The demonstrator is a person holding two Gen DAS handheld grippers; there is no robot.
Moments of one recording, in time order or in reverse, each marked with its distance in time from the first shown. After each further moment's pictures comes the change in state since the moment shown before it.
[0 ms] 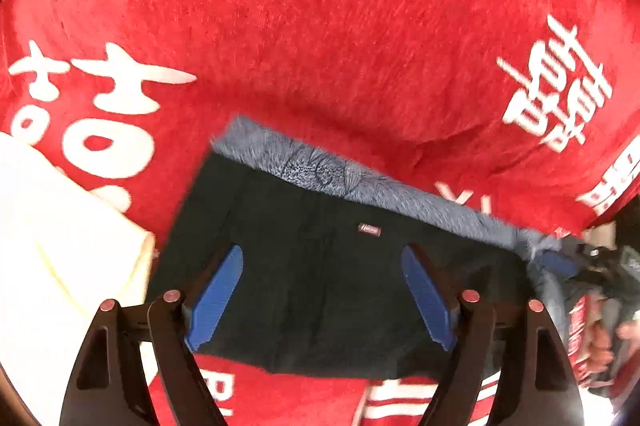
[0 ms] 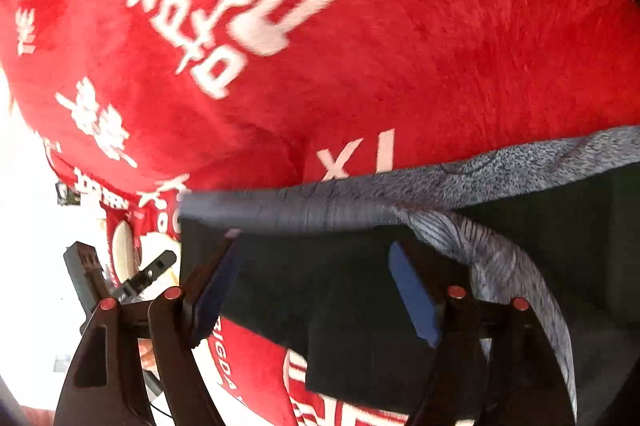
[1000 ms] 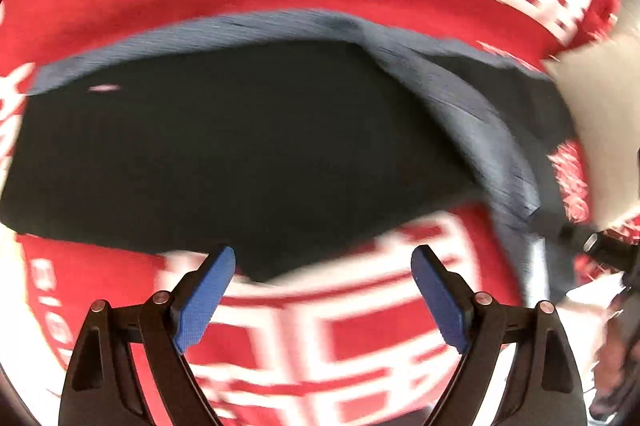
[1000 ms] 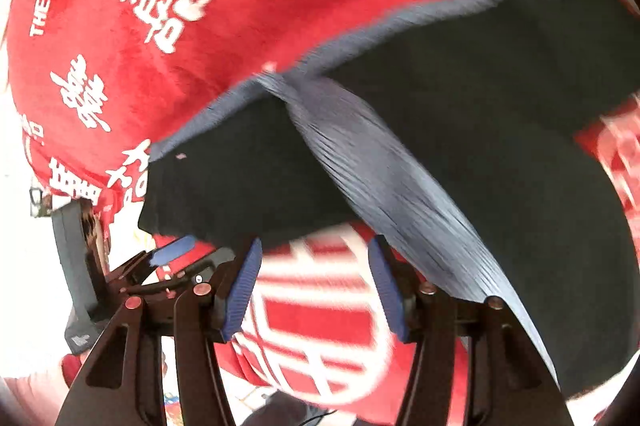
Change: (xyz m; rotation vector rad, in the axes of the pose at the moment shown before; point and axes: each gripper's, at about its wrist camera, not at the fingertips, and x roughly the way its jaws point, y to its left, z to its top) left arm 0.029 -0.219 -0.144 0.310 0.263 -0.068; right arm -0.105 -0.101 -0.136 0.115 -0.036 -0.130
